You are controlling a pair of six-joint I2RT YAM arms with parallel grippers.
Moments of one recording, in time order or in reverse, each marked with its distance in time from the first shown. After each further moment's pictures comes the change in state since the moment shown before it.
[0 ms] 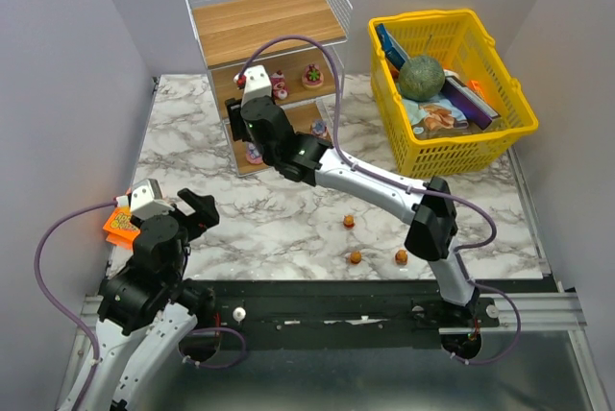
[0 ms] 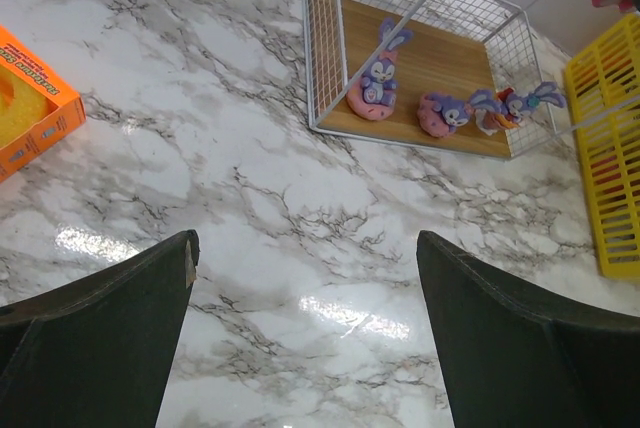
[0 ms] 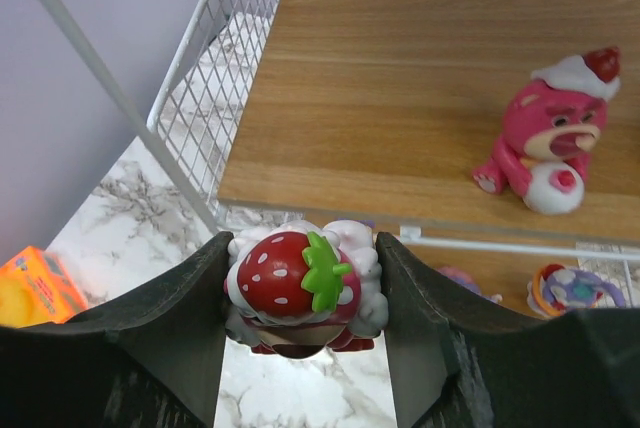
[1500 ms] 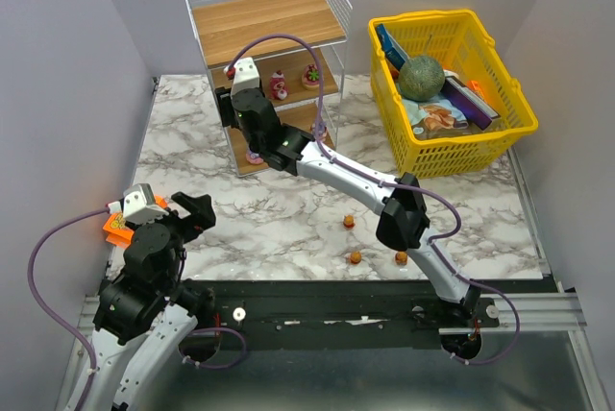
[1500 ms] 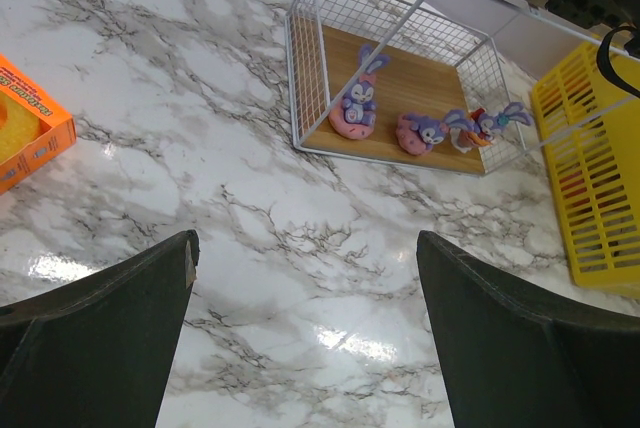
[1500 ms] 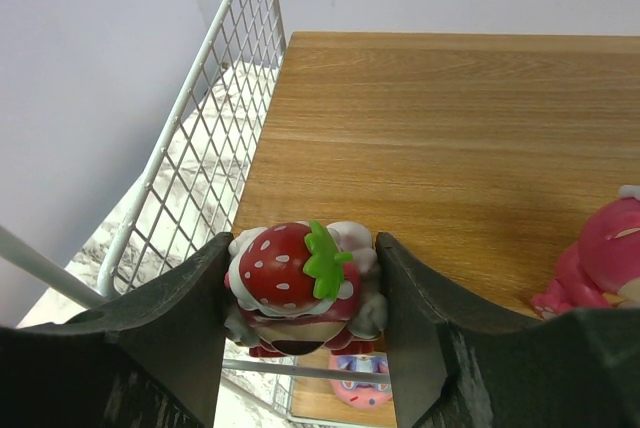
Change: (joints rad) left arm 0.000 -0.062 0.000 0.024 0.000 0.016; right arm -0.058 0.268 0.312 0.050 -0.028 -0.049
